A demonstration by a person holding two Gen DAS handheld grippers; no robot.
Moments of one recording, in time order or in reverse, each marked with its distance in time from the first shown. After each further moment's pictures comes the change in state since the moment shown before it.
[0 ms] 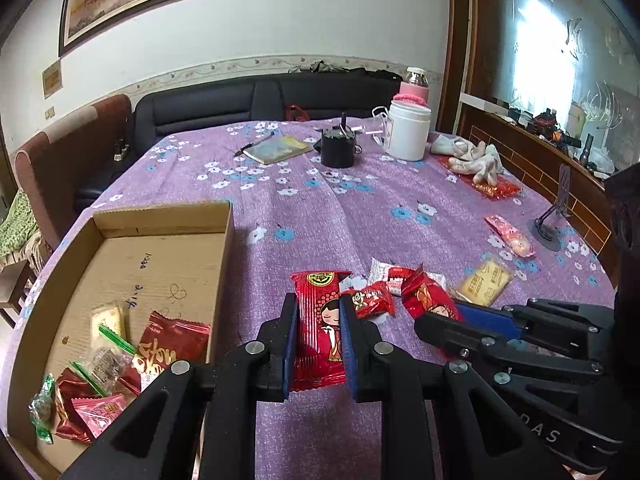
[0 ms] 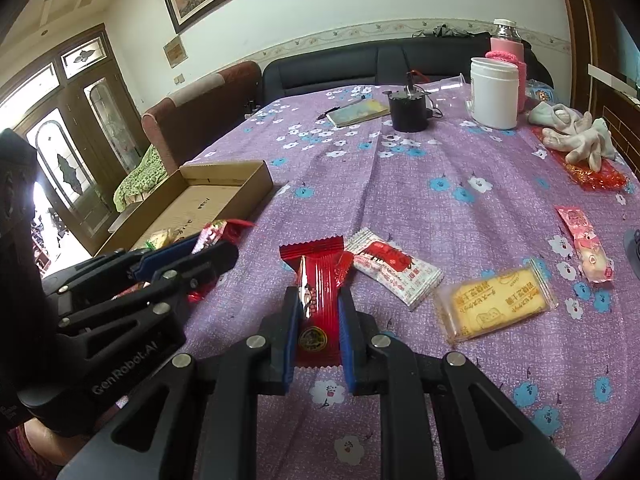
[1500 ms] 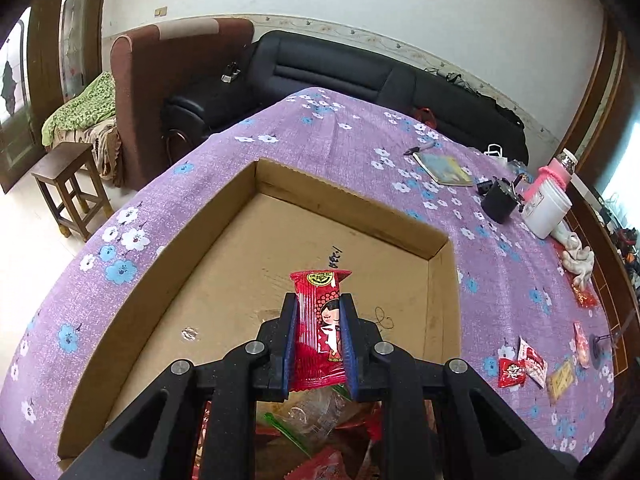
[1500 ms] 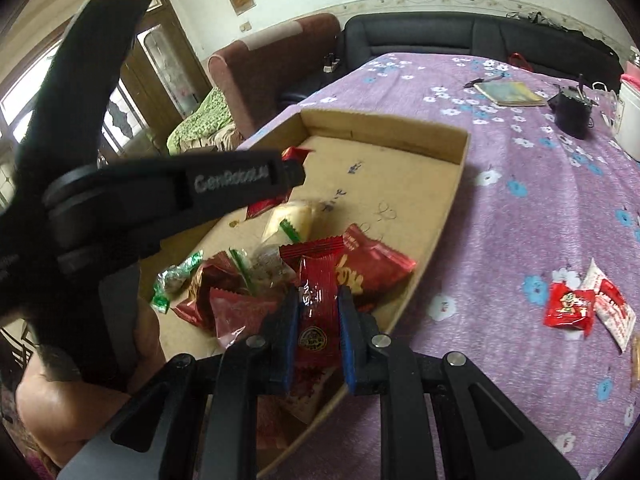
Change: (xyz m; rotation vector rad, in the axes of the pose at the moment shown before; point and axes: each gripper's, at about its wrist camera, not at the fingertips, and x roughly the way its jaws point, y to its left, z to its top) left arm 0.008 0.165 0.010 -0.423 0.097 0.195; right arm 0.080 0.153 0.010 -0.149 0.168 0.194
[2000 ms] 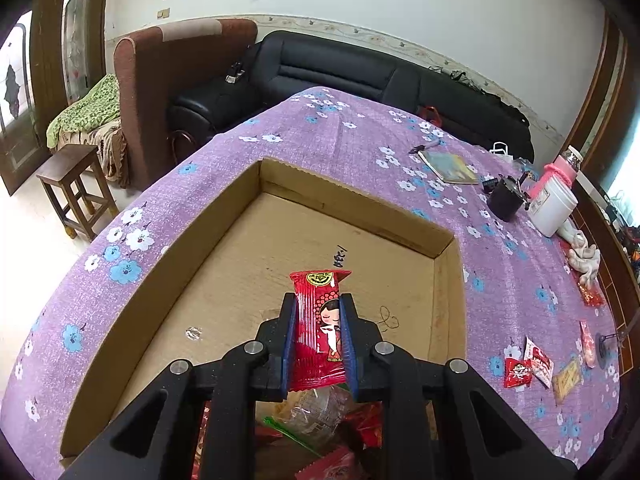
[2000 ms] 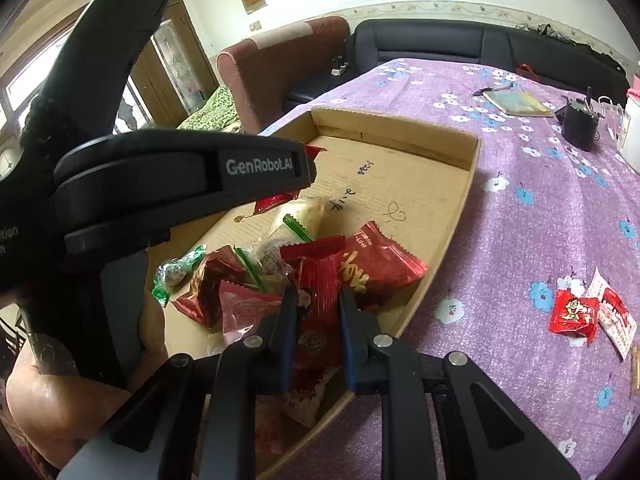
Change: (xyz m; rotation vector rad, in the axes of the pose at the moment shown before) left arm 0.002 -0.002 0.000 0.001 0.003 0.020; right arm 0.000 0.005 -0.005 -0.045 -0.017 -0.003
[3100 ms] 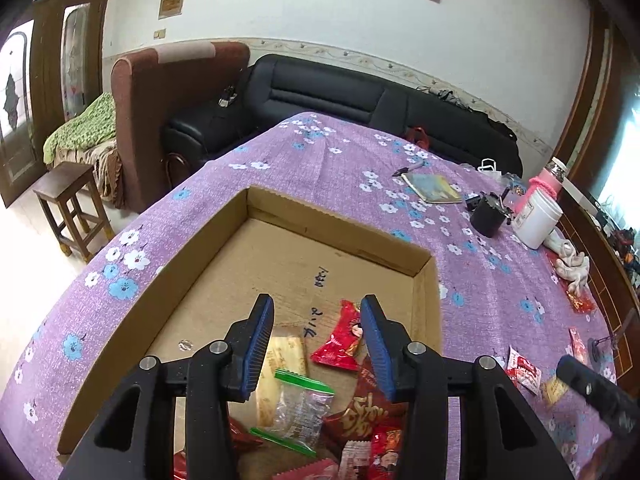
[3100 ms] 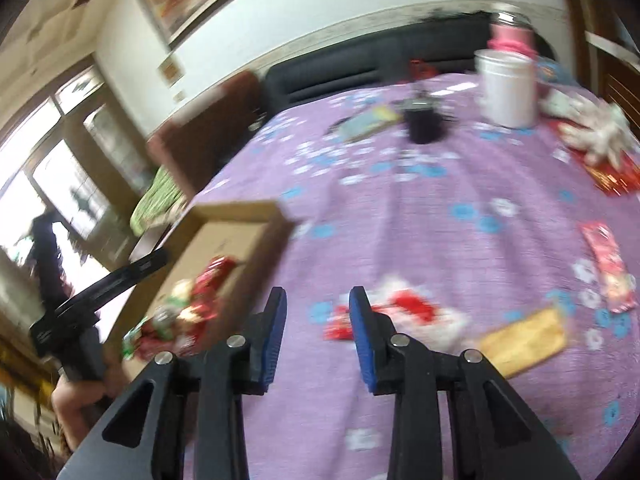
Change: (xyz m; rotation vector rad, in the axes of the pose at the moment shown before) left arm -0.019 -0.010 -0.002 0.022 -0.097 -0.030; right arm -0.104 -0.157 -0.004 0.325 -0.159 -0.113
